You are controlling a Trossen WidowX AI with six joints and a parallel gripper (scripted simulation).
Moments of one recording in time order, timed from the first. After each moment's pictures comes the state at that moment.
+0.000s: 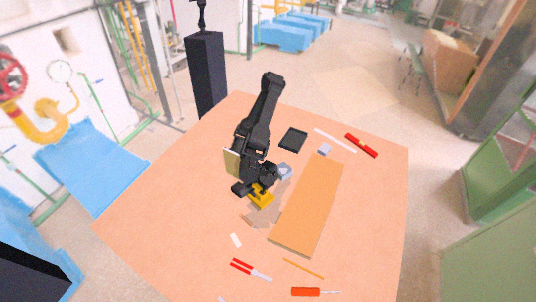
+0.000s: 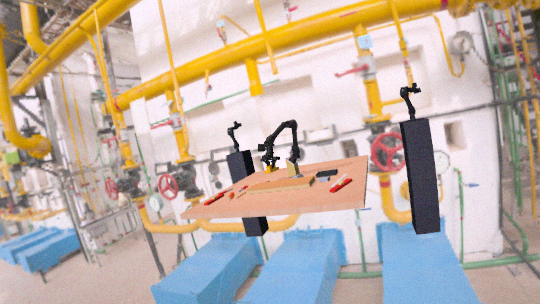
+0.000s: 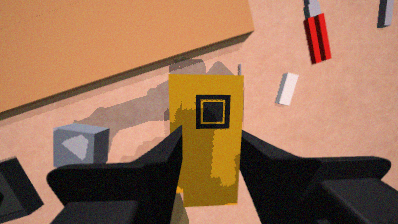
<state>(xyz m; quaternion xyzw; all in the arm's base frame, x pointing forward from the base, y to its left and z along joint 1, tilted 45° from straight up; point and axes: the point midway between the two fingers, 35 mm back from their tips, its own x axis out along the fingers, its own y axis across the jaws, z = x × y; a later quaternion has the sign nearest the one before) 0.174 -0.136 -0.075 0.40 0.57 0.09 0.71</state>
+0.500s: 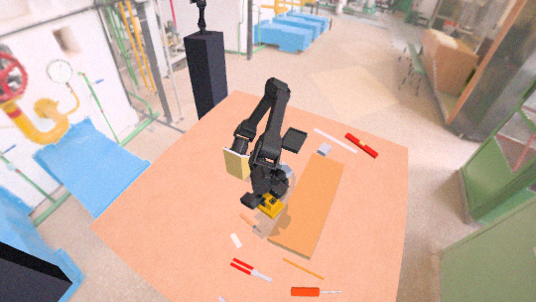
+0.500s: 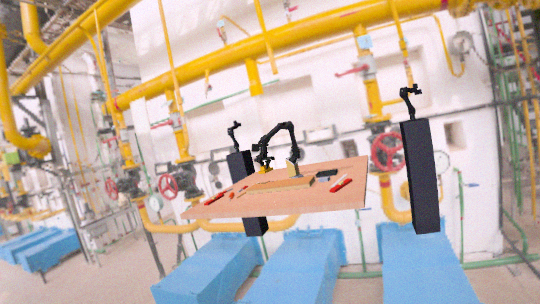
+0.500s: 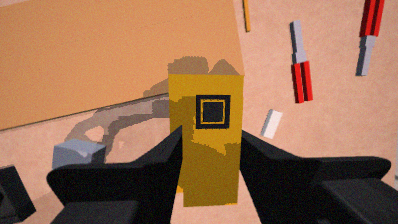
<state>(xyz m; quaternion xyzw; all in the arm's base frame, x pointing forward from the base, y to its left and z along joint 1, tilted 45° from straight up) 0.226 -0.171 -0.081 0.37 0.56 0.12 0.73</state>
